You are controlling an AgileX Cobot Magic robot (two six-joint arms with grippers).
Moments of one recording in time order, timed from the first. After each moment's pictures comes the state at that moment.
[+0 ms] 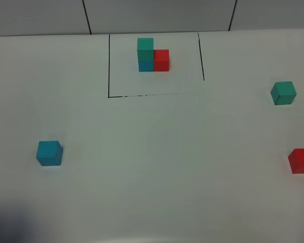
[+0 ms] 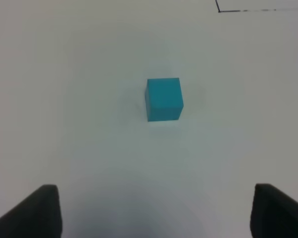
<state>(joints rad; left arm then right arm) -0.03 0.42 -0.57 -0.08 0.92 0.02 0.04 -0.01 -0.50 0.07 1.08 -0.09</state>
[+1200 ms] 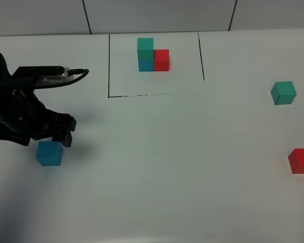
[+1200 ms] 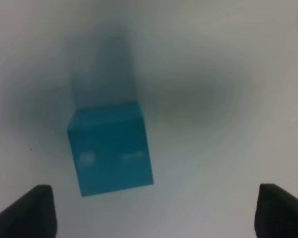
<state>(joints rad) -0.22 1.66 -0.99 -0.07 0.74 -0.08 0.04 -0.01 -0.50 0.07 1.08 -0.09</state>
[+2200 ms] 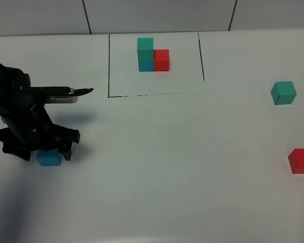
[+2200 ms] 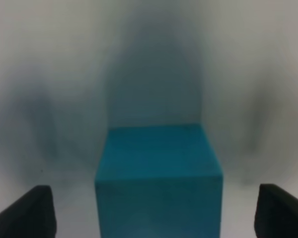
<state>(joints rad) -0.22 1.85 -0.99 0.03 0.67 -0.22 0.04 -0.01 -0.50 0.07 1.08 -0.09</state>
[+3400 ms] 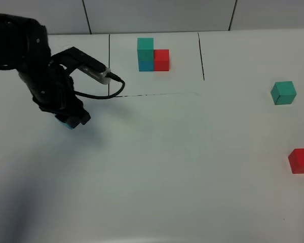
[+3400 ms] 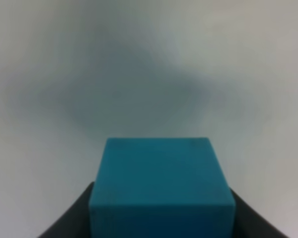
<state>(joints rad) -0.31 1.91 -1.34 0.02 0.90 0.38 0.04 -0.01 -0.50 0.07 1.08 -0.09</state>
